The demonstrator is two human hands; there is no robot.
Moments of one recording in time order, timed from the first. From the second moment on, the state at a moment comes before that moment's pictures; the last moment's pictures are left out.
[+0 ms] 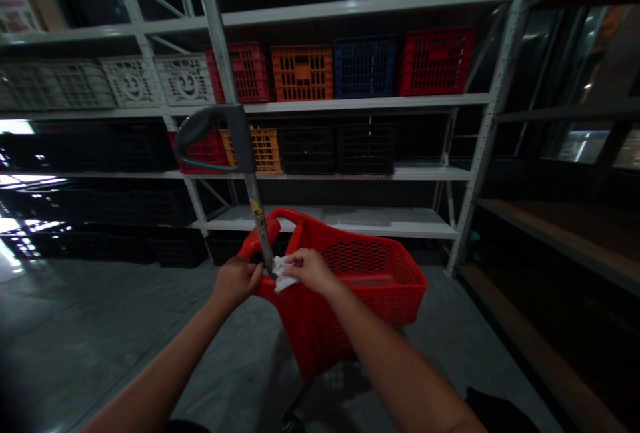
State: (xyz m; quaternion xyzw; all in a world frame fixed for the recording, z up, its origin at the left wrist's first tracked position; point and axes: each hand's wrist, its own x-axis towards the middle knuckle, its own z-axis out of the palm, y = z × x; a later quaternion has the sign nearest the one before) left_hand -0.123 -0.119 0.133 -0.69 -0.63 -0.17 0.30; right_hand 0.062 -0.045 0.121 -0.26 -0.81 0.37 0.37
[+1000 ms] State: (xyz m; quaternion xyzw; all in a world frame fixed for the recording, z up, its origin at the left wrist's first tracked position) left_hand -0.158 -0.112 0.137 -0.71 -0.62 -0.15 0.30; right_hand 0.192 -0.049 0.023 -0.52 -0.77 0.10 0.37
